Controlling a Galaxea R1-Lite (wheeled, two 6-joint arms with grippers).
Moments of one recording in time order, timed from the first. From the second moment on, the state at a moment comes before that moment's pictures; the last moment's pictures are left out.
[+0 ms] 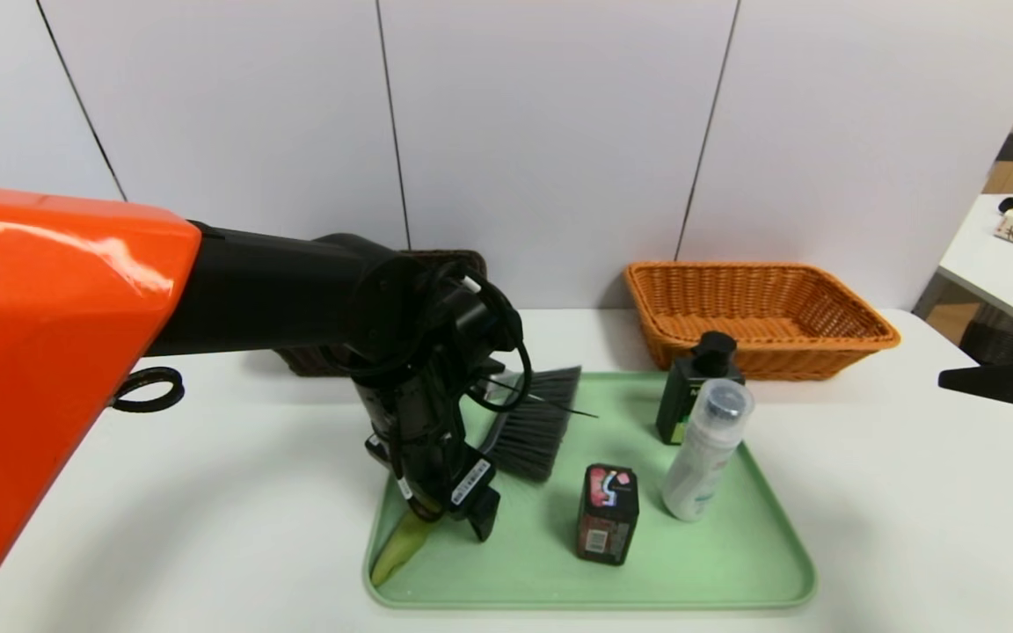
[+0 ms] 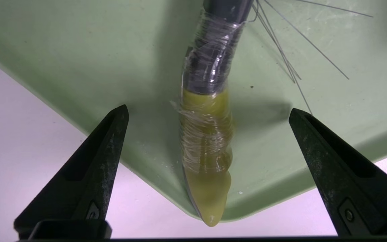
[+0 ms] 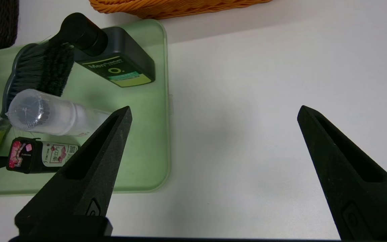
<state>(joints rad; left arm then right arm) -0.70 2.10 -1.68 0.90 0.01 -0.05 -0.02 1.15 -0.95 0.41 0.09 0.18</state>
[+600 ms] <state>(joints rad) -0.69 2.11 -1.68 0.89 0.01 -0.06 -0.02 1.15 -0.95 0.41 0.09 0.18</state>
